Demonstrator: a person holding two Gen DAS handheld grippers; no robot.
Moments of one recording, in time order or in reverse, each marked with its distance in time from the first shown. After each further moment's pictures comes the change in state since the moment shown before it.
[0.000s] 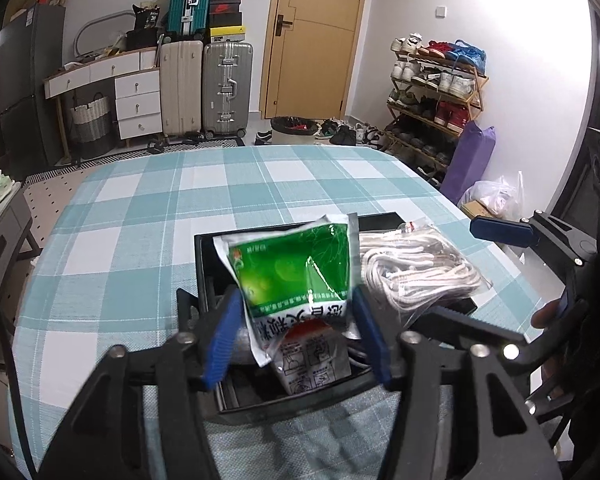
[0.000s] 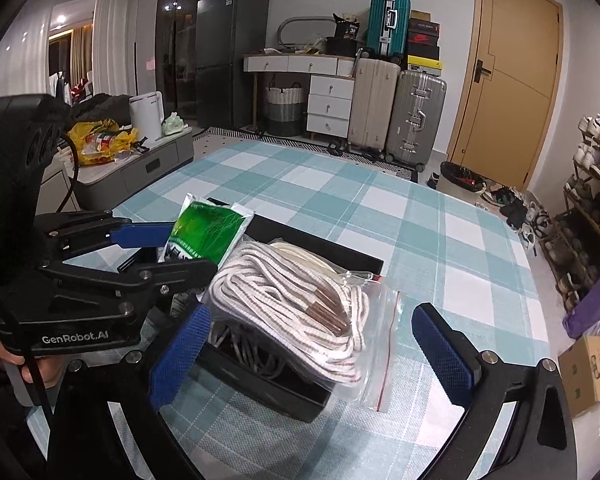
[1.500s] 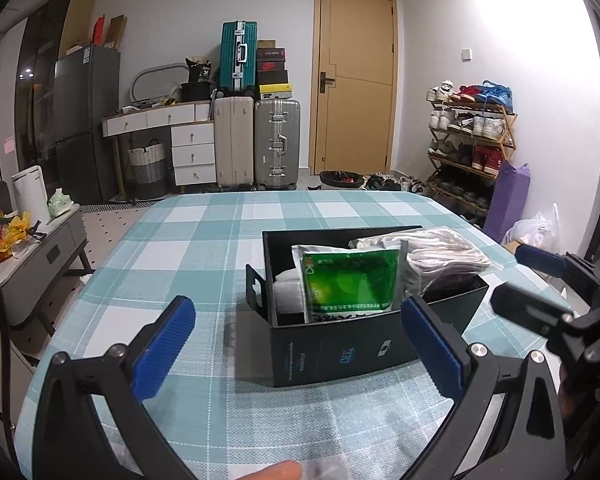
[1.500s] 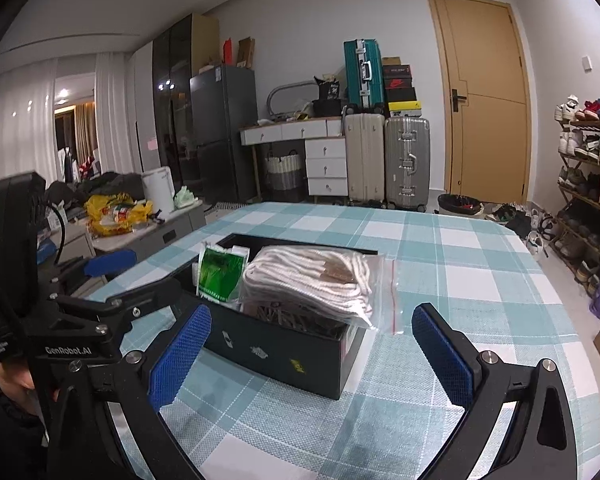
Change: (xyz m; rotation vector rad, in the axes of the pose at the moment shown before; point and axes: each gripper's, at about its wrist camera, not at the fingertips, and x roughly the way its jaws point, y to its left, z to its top) left arm -0.045 -0.001 -0.051 -0.023 -0.233 0.202; right arm -0.050 0.000 -0.064 0.153 -0.279 0.054
